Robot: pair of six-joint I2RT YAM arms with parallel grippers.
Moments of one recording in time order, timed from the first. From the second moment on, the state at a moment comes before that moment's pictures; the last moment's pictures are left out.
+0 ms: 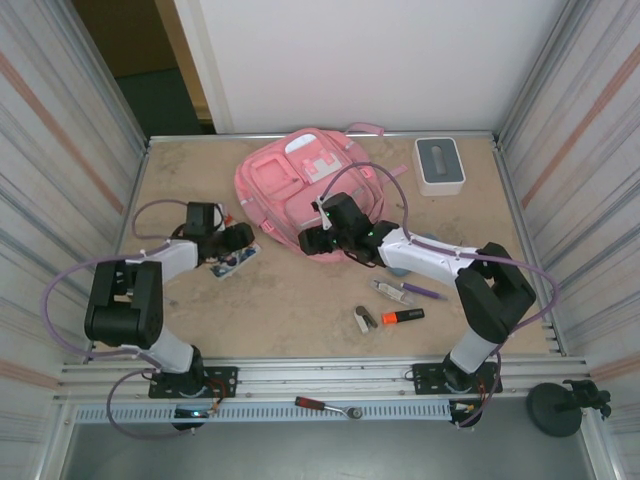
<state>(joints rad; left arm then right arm) -0.11 1.55 0.71 -0.04 0.24 -0.43 0.79 1.66 1.10 -0.18 -0.02 0.38</state>
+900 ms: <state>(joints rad) -0.30 0.73 0.28 -0.42 0.04 -0.69 0.92 1.86 1.05 -0.07 -0.27 0.66</state>
